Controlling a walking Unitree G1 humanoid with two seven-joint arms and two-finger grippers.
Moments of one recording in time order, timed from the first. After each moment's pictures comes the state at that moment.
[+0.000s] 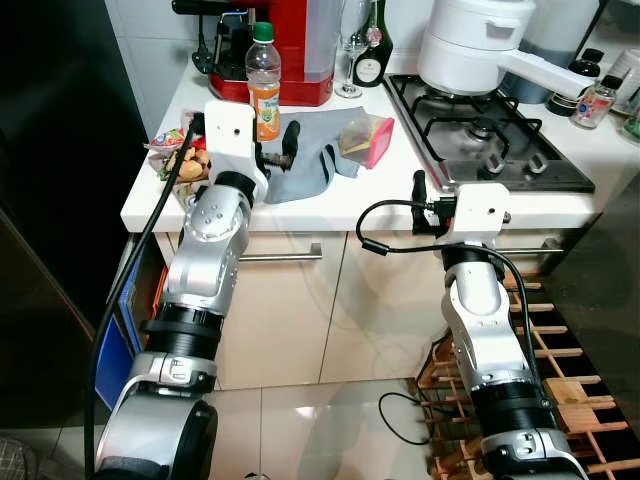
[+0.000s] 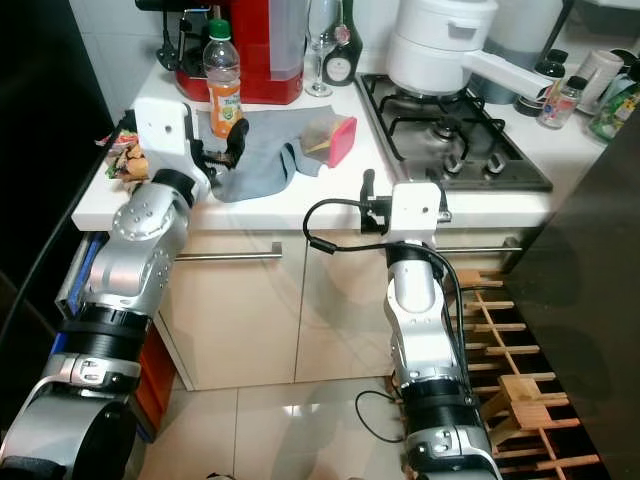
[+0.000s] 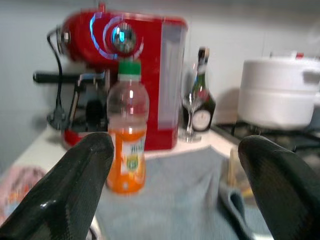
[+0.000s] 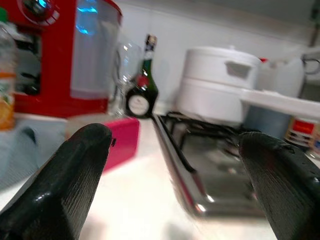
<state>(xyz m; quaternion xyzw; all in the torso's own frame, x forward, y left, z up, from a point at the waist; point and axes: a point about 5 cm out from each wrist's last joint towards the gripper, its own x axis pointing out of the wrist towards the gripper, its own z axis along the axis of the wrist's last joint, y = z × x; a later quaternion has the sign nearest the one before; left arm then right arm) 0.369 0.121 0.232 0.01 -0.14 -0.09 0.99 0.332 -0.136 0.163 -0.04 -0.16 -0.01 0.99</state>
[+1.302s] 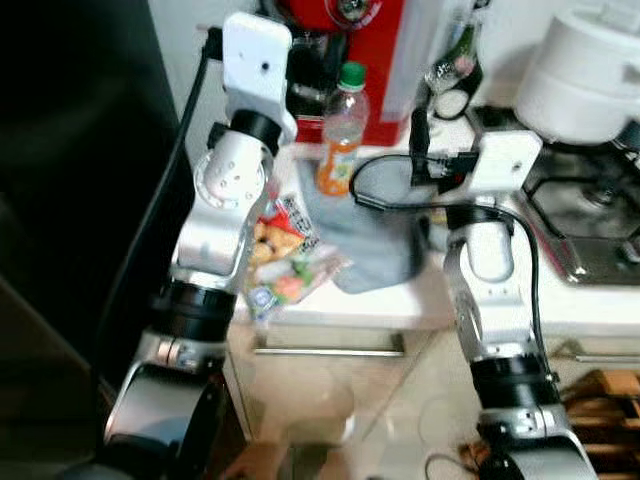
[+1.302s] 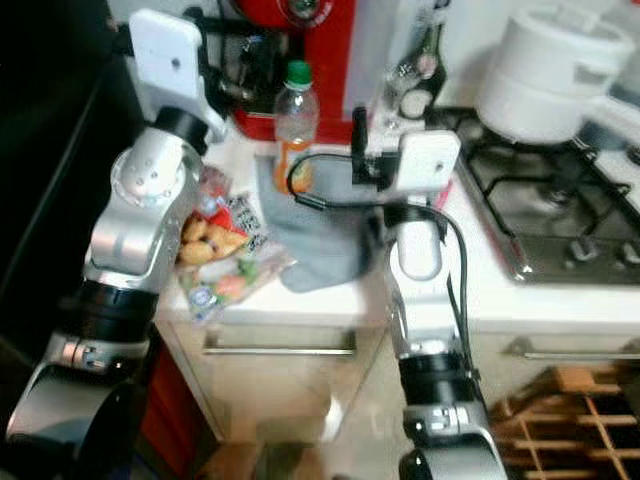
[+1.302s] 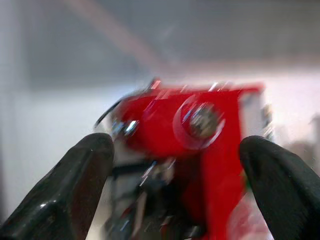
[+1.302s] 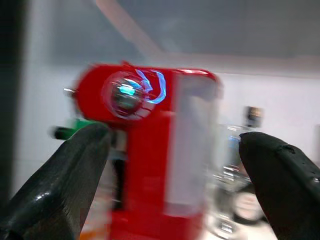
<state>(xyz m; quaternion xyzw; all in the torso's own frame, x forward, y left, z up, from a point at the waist) 0.352 0.101 0.280 0.06 -0.25 -0.12 0.96 0.332 -0.113 0.230 0.02 -0.28 0.06 0.96</state>
